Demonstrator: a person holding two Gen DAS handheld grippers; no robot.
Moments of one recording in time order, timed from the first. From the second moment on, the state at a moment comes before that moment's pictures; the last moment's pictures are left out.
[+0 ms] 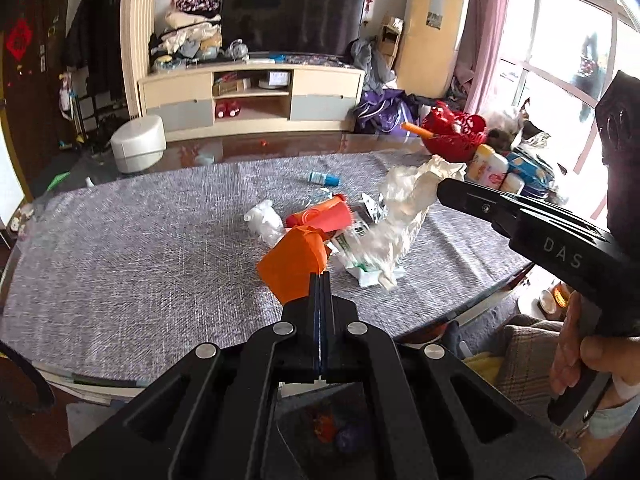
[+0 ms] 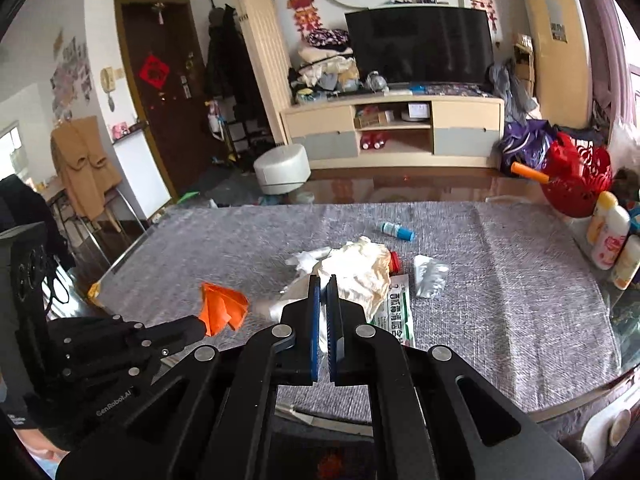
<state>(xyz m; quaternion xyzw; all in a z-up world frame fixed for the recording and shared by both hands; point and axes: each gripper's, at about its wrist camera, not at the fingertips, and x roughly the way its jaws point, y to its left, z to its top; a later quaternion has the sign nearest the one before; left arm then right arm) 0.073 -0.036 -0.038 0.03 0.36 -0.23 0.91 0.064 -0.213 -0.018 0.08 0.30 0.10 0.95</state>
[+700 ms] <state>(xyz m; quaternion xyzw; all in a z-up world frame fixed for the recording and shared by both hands) -0.012 -0.031 -0.102 0.03 0.43 -0.24 0.87 -0.023 -0.204 -0.089 0.05 0.41 0.12 0.90</state>
